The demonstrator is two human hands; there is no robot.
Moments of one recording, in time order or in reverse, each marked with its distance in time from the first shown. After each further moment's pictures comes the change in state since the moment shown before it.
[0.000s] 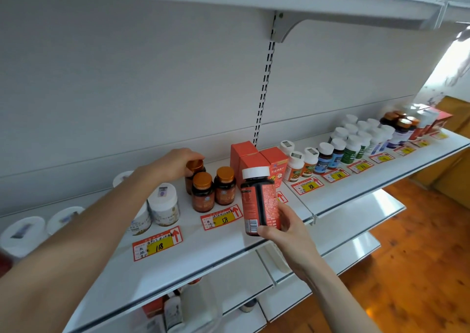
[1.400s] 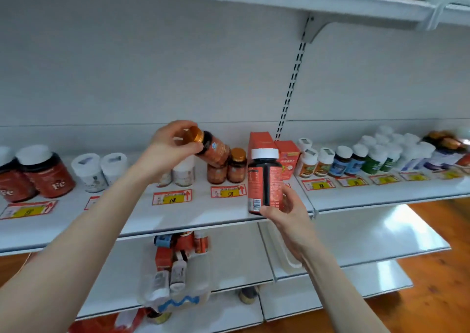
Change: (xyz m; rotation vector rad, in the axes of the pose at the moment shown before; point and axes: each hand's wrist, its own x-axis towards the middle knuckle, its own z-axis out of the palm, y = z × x) left_hand -0.143 0.096 -0.009 -0.781 0.735 -0.212; right_hand -0.016 -0.002 -0.028 0.168 -0.181 -0.072
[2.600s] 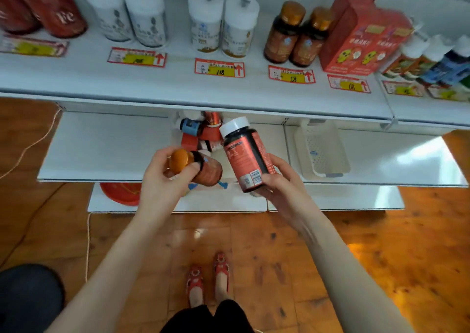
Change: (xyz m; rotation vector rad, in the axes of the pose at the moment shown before) left_hand -0.223 -0.149 -0.007 -0.134 0.229 -0.538; right_hand -0.067 0.128 0.062 0.105 -0.243 0.444
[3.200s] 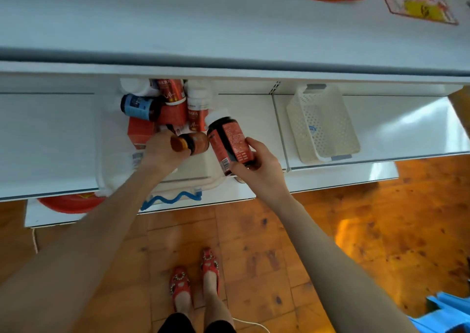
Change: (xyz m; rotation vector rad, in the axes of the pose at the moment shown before) left_hand 0.185 -0.175 0.129 0.760 -0.290 0.015; right_hand 0.139 0.087 -0.059 -0.650 0.268 -0.098
